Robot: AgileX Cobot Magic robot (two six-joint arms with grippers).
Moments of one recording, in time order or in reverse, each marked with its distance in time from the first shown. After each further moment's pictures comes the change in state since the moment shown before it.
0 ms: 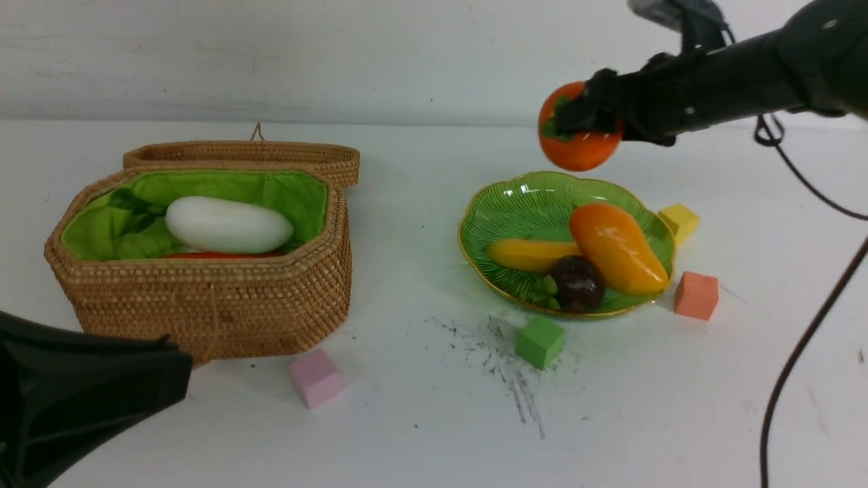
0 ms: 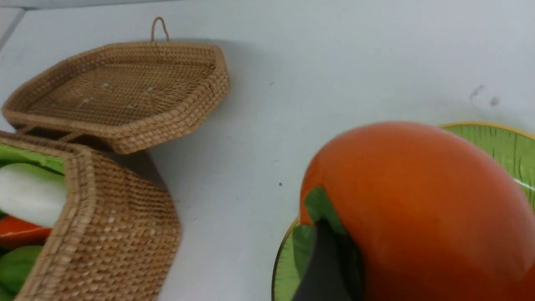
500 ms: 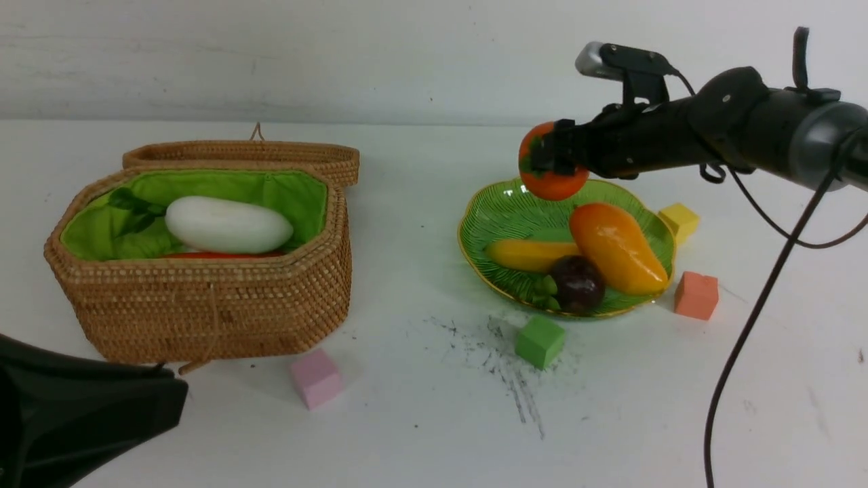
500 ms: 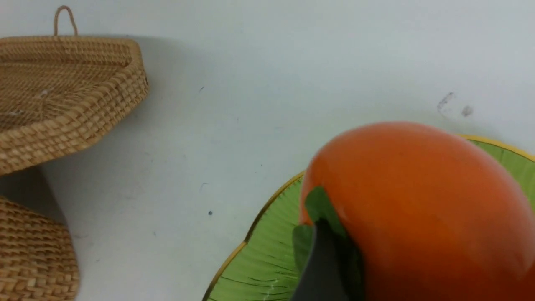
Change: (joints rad) right arm 0.044 0.123 0.001 -0.047 -0.210 -0.007; left arm 0.000 0.000 0.000 0.002 0.045 0.010
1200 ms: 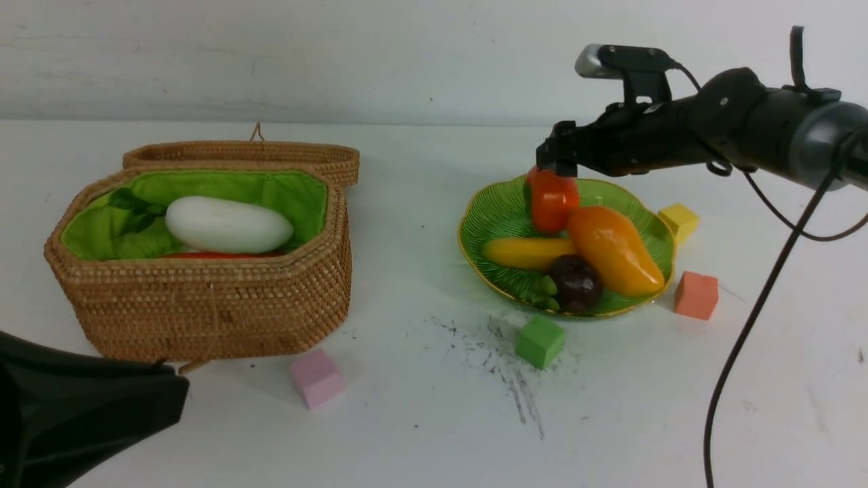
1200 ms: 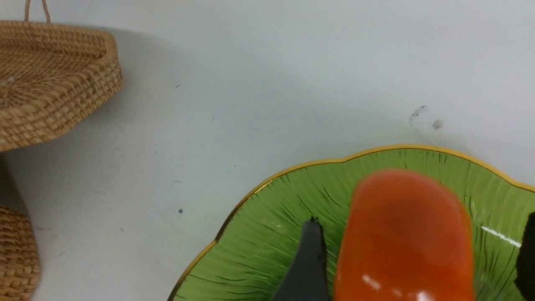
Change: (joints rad) right arm 0.000 -0.009 0.000 -0.080 -0.005 0.000; left arm 0.000 0.000 0.000 0.000 -0.011 0.008
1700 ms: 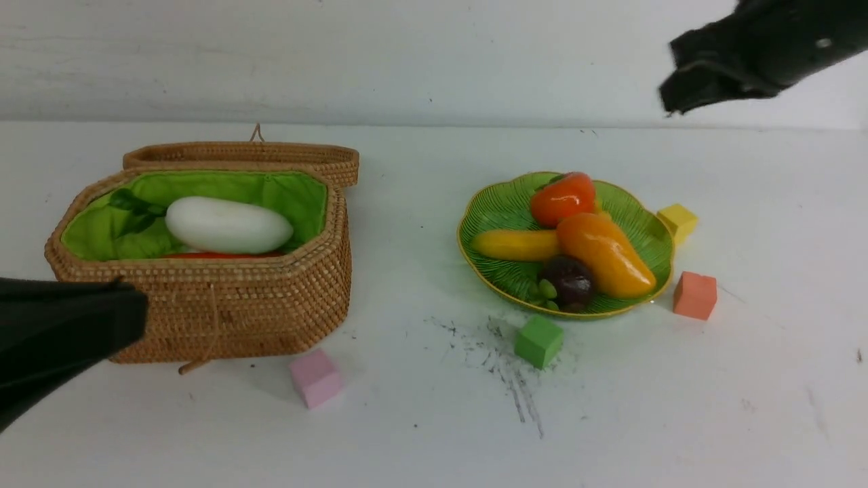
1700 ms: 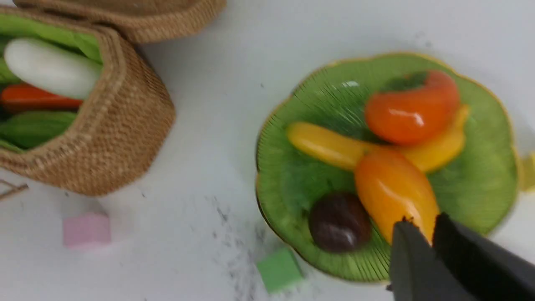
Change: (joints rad) right arm -0.076 -0.502 0.002 -0.313 0.685 0.259; left arm 0.000 -0.107 0.028 0.071 -0.161 0.000
